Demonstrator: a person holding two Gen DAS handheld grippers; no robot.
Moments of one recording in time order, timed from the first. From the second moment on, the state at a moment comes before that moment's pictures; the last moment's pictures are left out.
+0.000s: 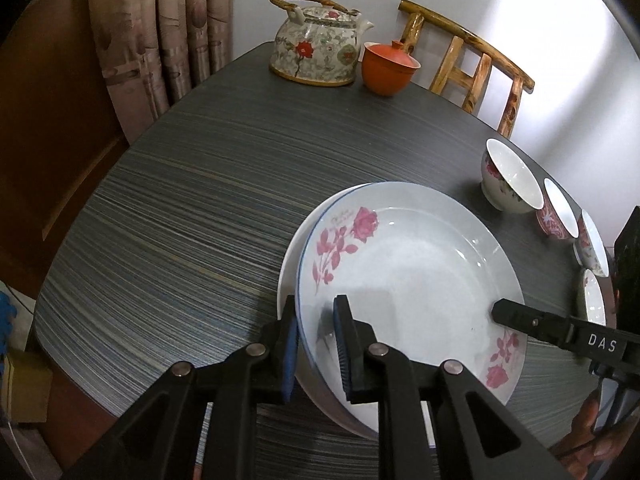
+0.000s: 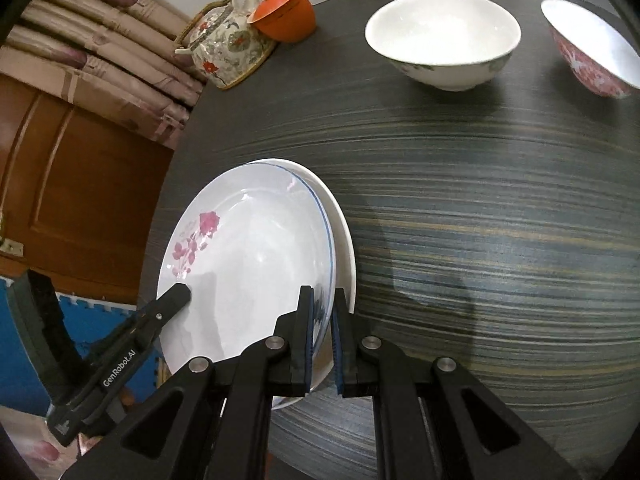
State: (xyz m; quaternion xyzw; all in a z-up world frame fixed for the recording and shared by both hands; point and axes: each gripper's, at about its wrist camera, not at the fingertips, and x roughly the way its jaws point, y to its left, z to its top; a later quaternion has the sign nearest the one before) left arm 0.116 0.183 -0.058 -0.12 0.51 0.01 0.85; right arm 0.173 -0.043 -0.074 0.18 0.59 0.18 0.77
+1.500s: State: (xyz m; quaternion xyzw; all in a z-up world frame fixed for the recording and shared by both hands) left arm 0.109 0.188 -0.038 -0.07 0.47 0.04 0.88; right arm 0.171 -0.016 -0.058 0.08 0.59 0.19 0.78
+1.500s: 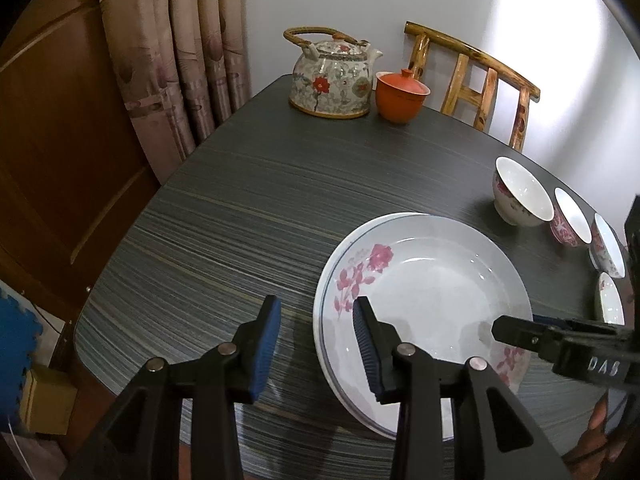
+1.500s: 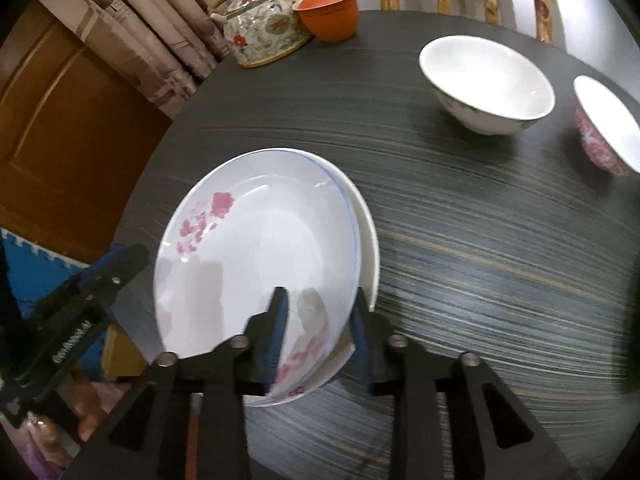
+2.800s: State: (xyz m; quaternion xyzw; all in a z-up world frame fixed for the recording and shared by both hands) left arm 0.095 0.139 -0.021 0.02 0.42 -0.01 0.91; right arm 0.153 -0.100 -0.034 0.14 0.58 0.18 0.78
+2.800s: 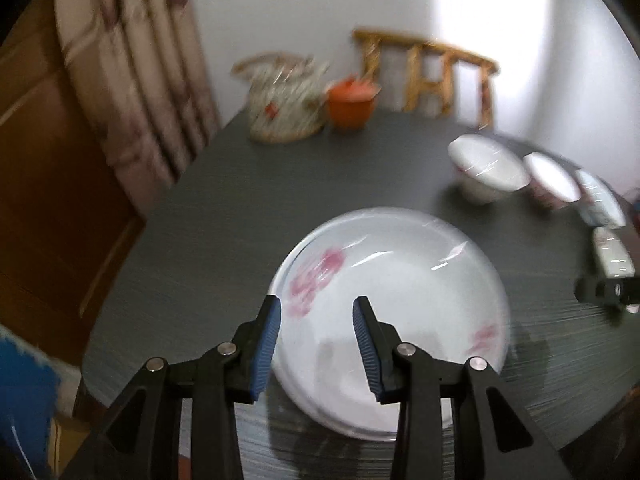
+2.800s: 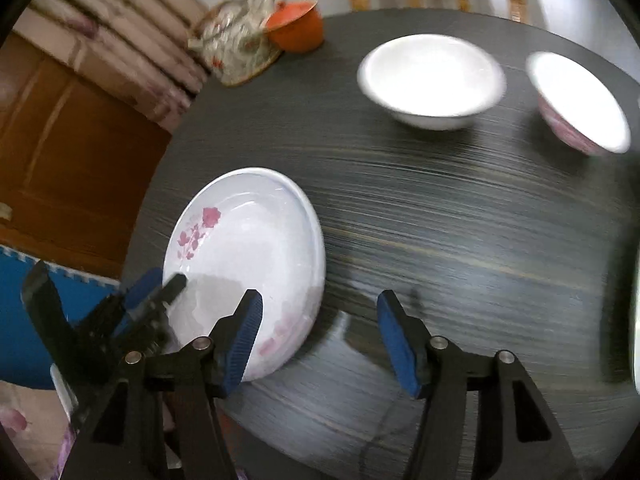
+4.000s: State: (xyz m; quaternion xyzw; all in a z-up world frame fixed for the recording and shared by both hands) left arm 0.186 -0.238 -0.087 -0.01 0.56 -0.25 0.79; right arm 0.126 -0.461 -0.085 0.20 0.56 -0.02 0.80
